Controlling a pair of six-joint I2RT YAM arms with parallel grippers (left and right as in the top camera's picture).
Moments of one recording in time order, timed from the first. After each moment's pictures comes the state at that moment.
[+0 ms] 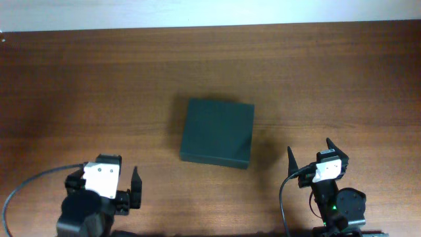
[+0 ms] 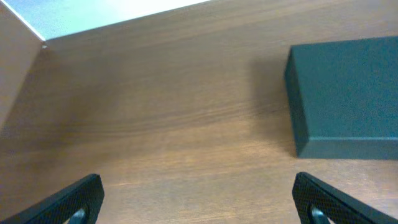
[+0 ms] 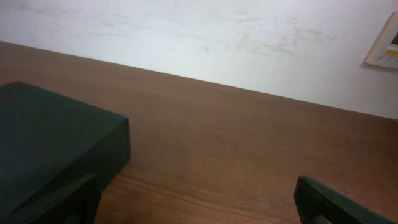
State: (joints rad) left arm -0.23 0.41 0.89 -1.05 -0.22 0.05; right arm 0.09 0.01 0.05 -0.16 -0.06 -0.14
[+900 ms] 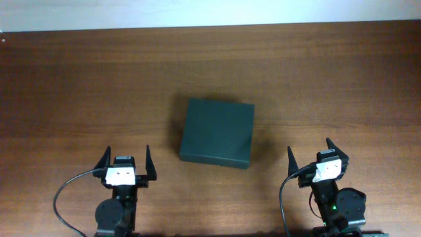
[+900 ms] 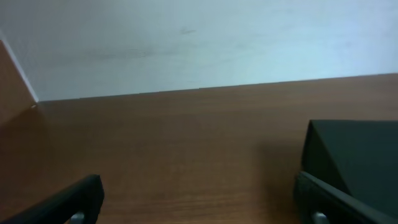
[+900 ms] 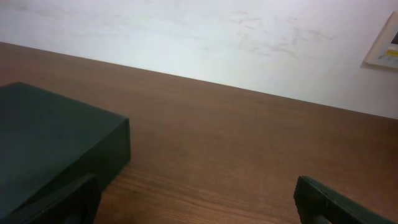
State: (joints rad) left arm -0.10 0.01 0.01 -0.07 -0.12 0.08; right arm 0.09 0.01 0.05 -0.16 -0.06 -0.14
